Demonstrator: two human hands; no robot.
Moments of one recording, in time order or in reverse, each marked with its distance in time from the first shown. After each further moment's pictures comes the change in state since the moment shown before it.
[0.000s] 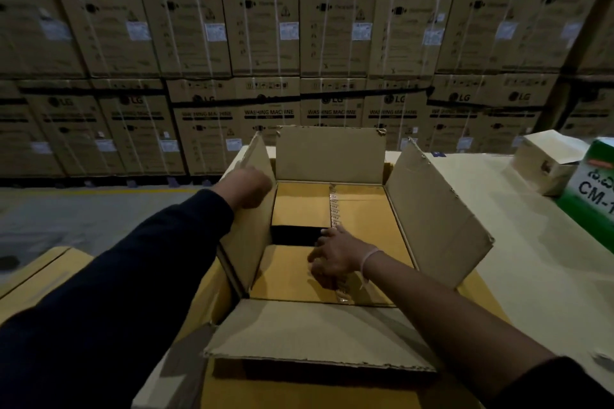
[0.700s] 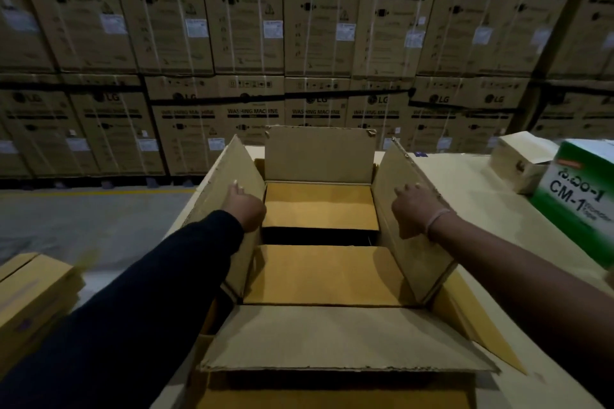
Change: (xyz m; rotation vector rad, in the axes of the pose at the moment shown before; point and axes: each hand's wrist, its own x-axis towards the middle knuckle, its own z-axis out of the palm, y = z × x) left_hand 0.010 0.039 0.035 0.081 -0.087 -0.029; right_hand -0.103 0.091 -0.072 -0.494 -0.034 0.556
